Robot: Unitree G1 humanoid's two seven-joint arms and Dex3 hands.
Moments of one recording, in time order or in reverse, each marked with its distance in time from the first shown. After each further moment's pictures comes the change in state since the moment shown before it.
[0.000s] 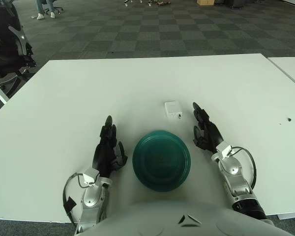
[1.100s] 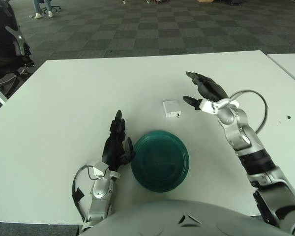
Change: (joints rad) left arm -0.100 -0.034 -0.037 0.105 0.045 -0.052 0.007; right arm -0.548 -0.222 0.261 -0.219 -0.649 0.486 0.089
